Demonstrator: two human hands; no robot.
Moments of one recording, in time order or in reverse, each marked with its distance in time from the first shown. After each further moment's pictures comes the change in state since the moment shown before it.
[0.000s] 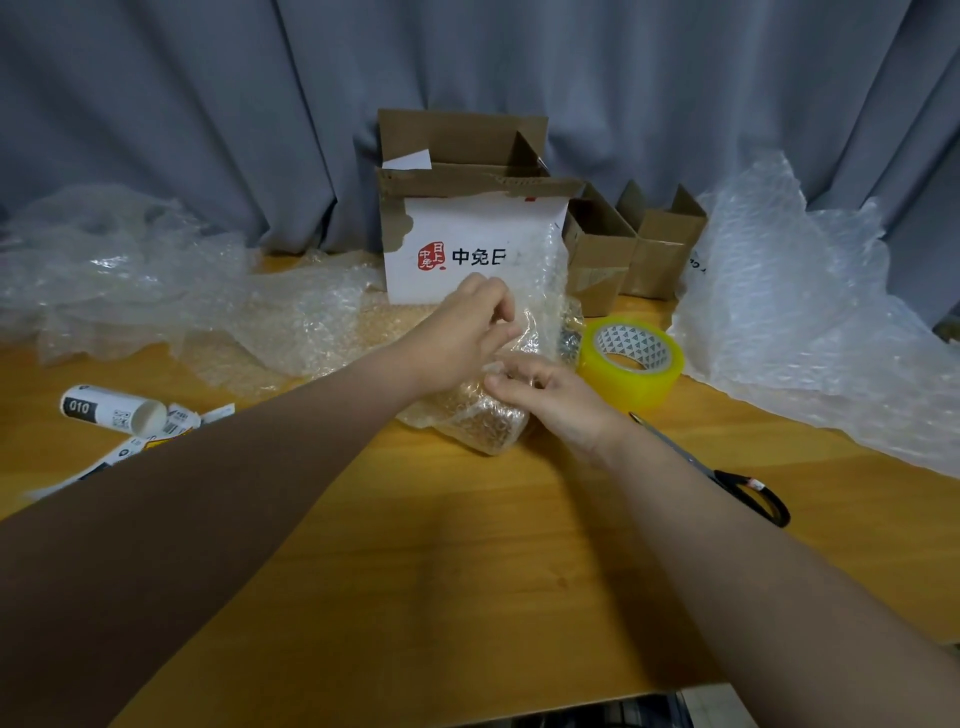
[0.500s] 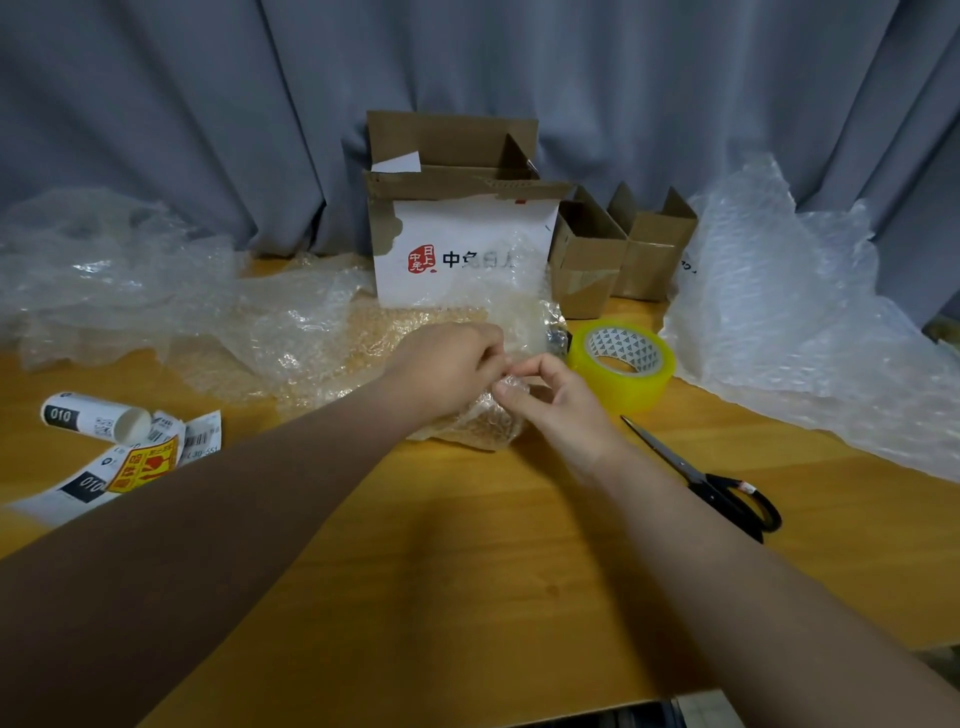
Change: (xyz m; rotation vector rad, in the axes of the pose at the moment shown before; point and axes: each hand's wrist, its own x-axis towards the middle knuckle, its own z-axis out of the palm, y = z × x) left_hand -0.005 -0.005 0.017 0.364 0.005 -0.067; right_hand -0.011 0.014 -0.003 0.141 0.195 -0.089
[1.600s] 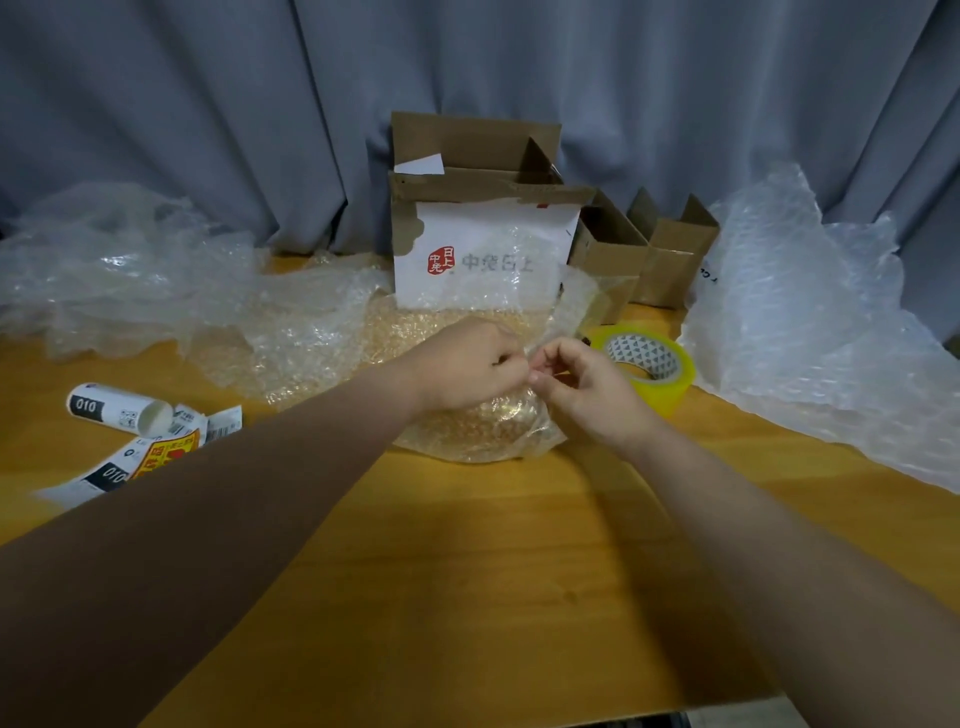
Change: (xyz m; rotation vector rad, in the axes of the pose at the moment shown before) left_hand 0.000 -0.003 -0.020 -0.245 -0.157 0.151; right_hand 0.019 -0.017 -0.016 -0.276 -0.117 -0.206
